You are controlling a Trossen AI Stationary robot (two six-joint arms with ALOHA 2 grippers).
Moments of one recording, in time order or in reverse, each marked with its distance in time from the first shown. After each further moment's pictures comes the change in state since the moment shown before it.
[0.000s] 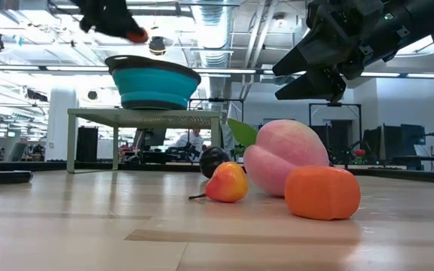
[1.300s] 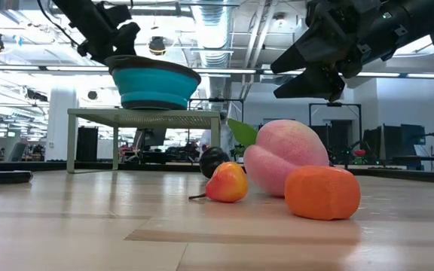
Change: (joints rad) left arm 0.316 0.074 -0.031 -0.034 0.102 -0.017; right arm -0.005 0.000 0.000 0.015 0.000 0.001
